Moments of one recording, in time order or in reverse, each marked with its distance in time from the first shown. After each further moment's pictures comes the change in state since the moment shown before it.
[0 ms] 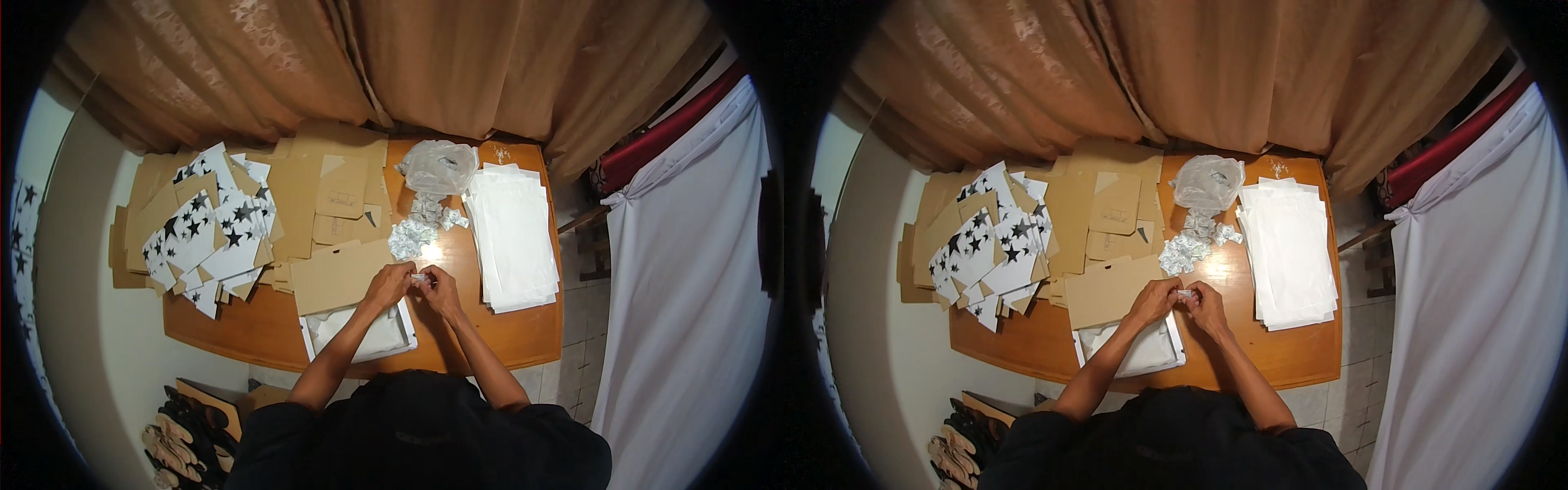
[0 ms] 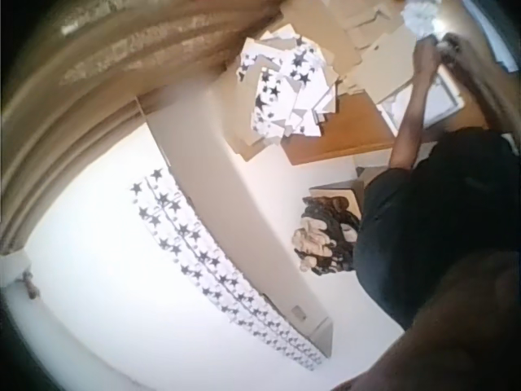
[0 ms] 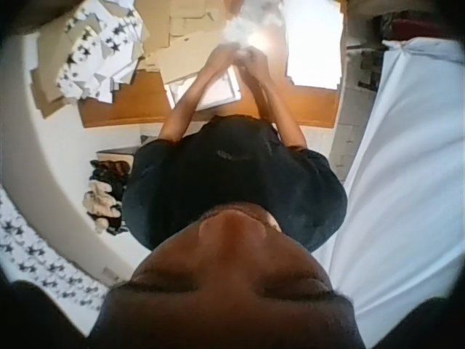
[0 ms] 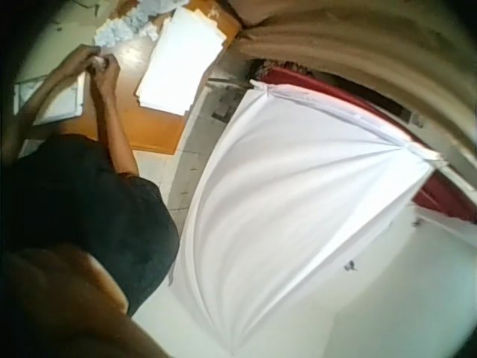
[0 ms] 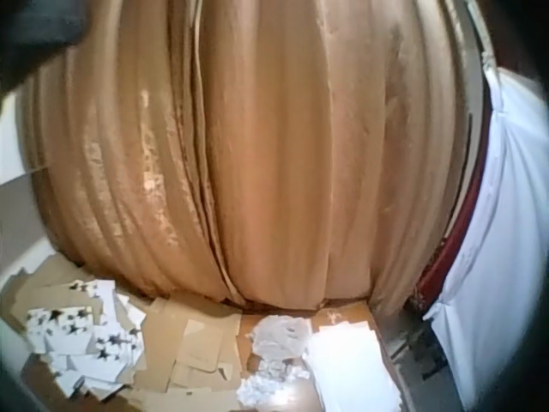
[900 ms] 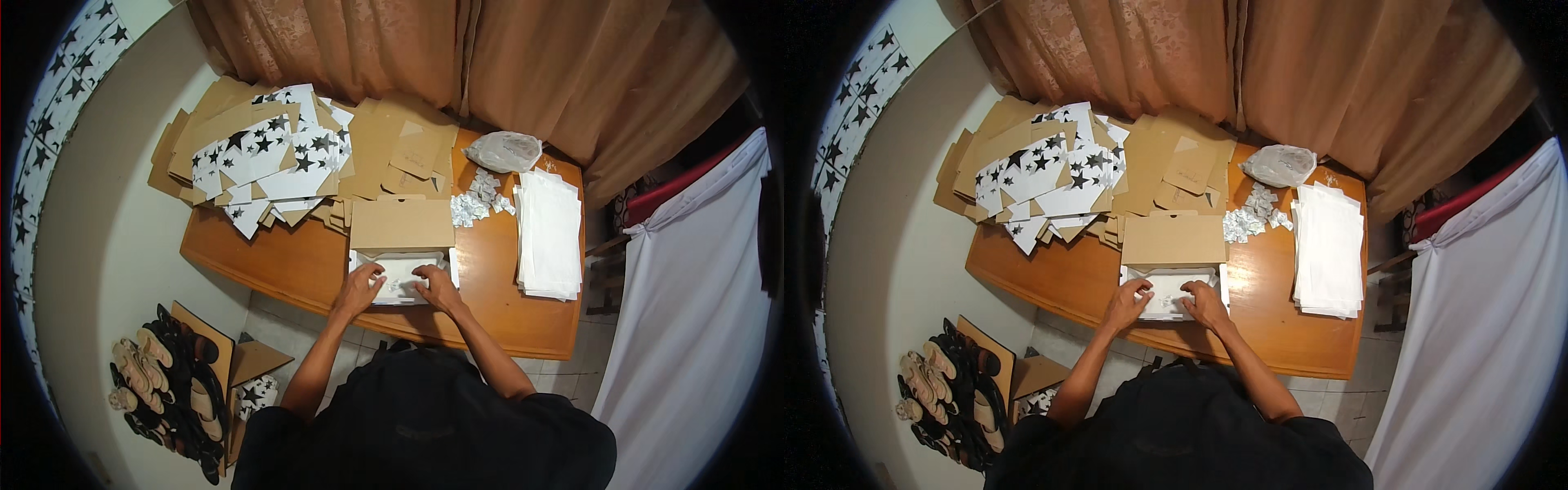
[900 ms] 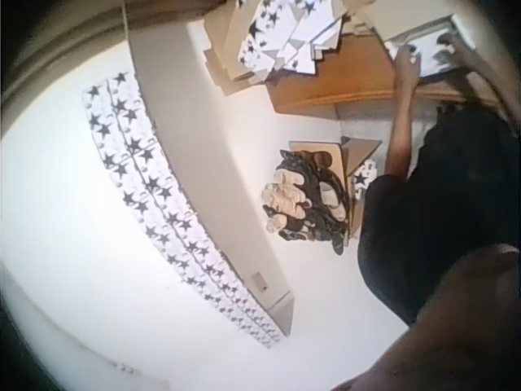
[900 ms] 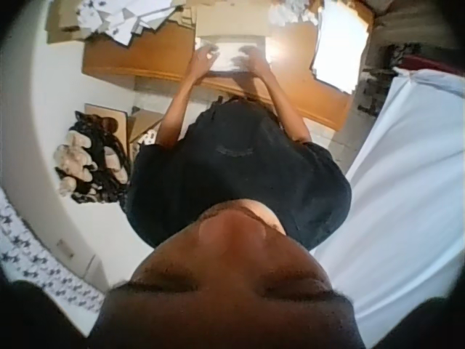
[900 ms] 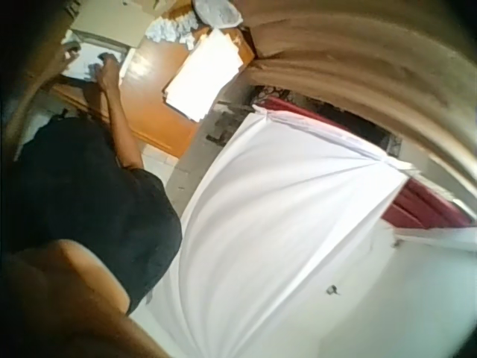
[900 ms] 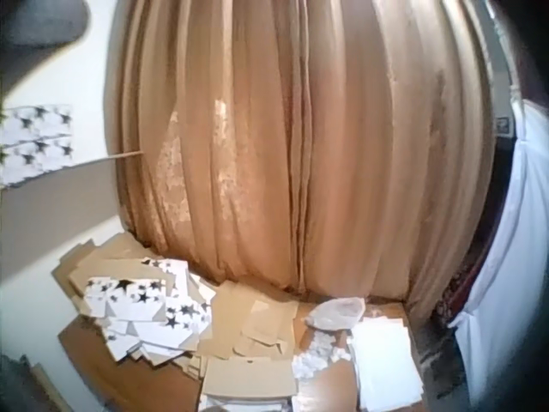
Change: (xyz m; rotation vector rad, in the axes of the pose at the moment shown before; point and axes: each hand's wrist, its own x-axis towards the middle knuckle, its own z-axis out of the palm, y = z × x) left_hand -0.237 -0.057 -0.043 -0.008 0.411 -0.140; right_hand -0.090 -0.005 0.104 -0.484 -0.402 -0.343
